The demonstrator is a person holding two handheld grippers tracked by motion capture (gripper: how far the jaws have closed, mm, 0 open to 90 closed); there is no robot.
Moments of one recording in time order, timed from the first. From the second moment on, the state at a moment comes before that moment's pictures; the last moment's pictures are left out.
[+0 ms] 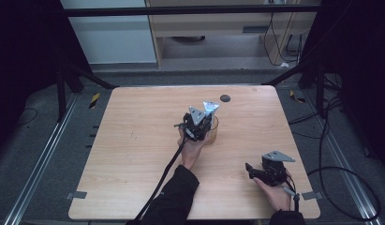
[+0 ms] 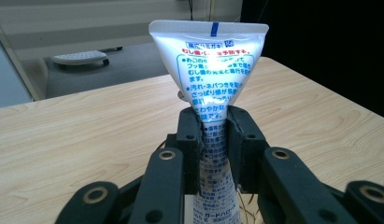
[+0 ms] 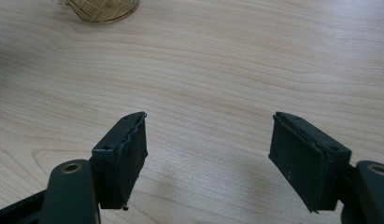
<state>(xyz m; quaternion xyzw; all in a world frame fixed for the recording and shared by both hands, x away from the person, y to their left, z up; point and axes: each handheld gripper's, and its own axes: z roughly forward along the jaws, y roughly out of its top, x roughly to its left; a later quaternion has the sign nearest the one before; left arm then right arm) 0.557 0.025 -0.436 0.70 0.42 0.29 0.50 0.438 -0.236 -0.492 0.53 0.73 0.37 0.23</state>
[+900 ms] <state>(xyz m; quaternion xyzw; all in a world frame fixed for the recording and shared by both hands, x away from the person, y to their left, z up) 0.522 0.054 -0.418 0.74 0.37 0.28 0.49 0.438 -0.235 -0.493 0.53 0.73 0.36 0.23</state>
